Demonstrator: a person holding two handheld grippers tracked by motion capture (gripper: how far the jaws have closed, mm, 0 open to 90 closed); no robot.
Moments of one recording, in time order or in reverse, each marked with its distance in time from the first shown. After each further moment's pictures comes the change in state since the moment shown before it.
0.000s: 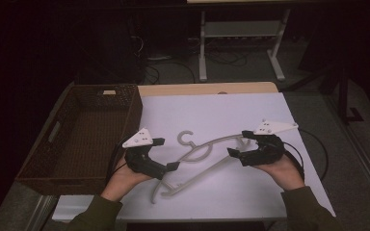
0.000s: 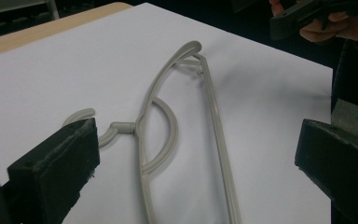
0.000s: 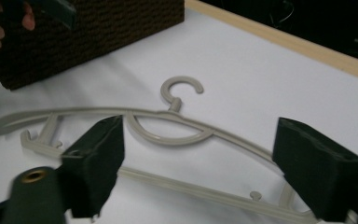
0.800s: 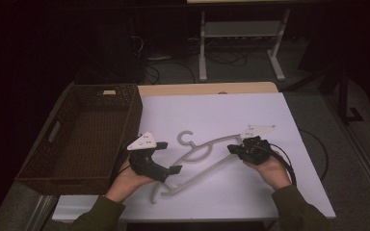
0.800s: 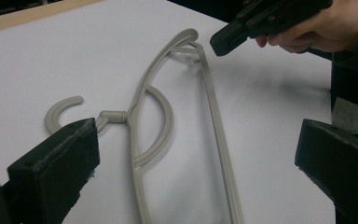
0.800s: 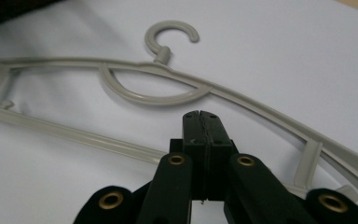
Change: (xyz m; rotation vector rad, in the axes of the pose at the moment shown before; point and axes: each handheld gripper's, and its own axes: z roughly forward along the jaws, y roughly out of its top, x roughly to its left) left arm 0.003 -0.013 0.012 0.020 -0.022 -0.011; right arm -0.009 -0.022 0.043 0.176 -0.022 0.004
